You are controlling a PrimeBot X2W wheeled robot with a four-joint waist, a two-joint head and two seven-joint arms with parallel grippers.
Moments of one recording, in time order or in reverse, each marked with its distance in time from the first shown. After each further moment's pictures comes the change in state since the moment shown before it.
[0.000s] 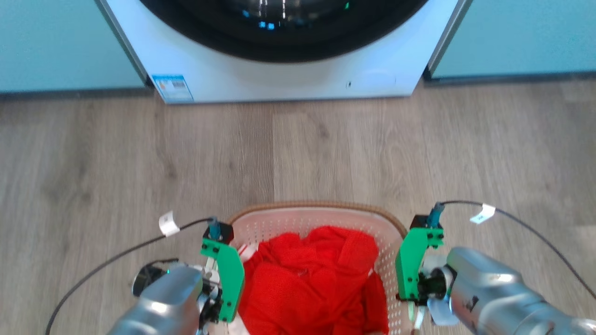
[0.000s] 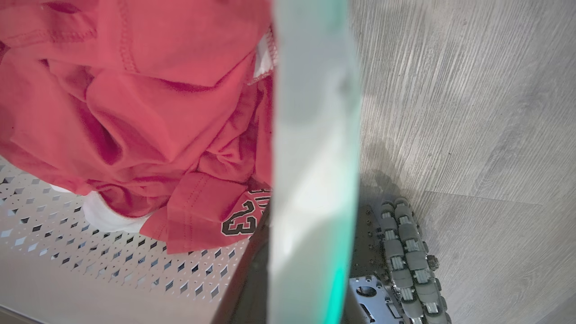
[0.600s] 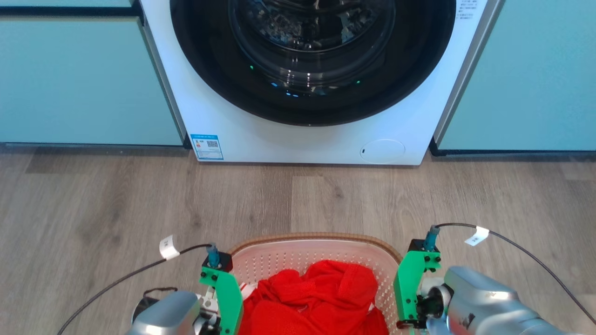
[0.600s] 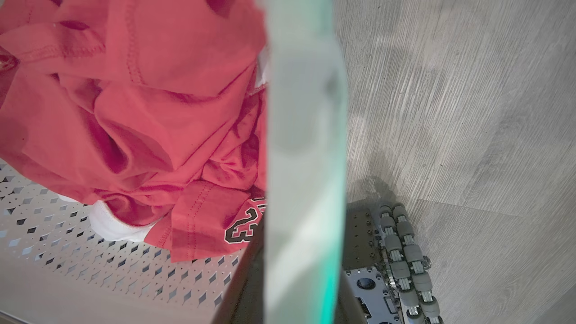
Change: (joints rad) left arm 0.095 0.041 -0.008 -0.081 -0.057 -0.001 0.113; right arm 0.064 0.027 0.005 0.030 0.010 0.000 0.067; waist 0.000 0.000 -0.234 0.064
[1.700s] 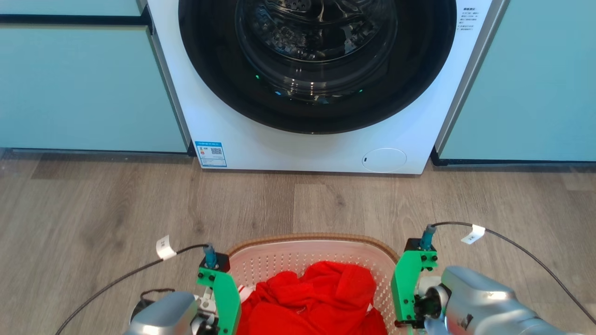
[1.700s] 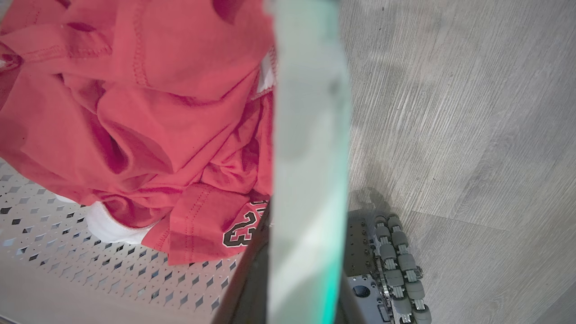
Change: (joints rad) left arm 0.001 0.011 -0.002 -0.005 -0.031 0.000 0.017; right arm 0.000 0.000 0.002 -0.021 -0.024 0.000 -0.007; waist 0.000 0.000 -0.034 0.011
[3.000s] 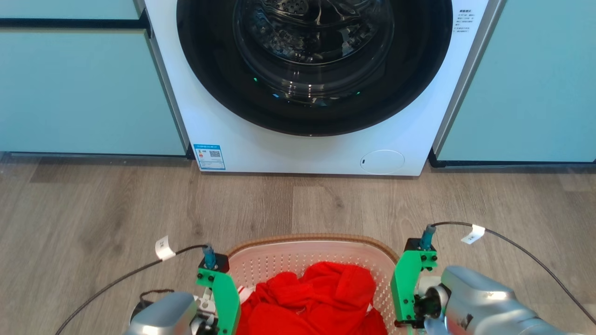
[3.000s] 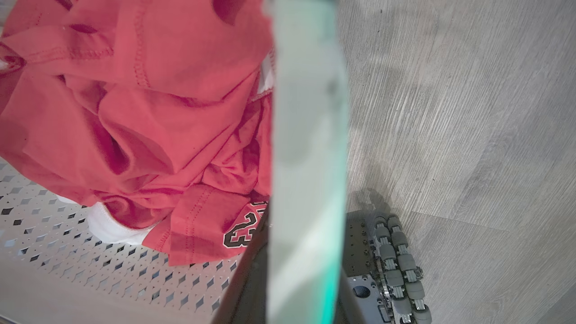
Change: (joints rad) left arm 0.001 0.000 0.000 0.003 -0.007 0.000 0.001; right arm 0.000 0.000 0.000 0.000 0.000 0.000 0.000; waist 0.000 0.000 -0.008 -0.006
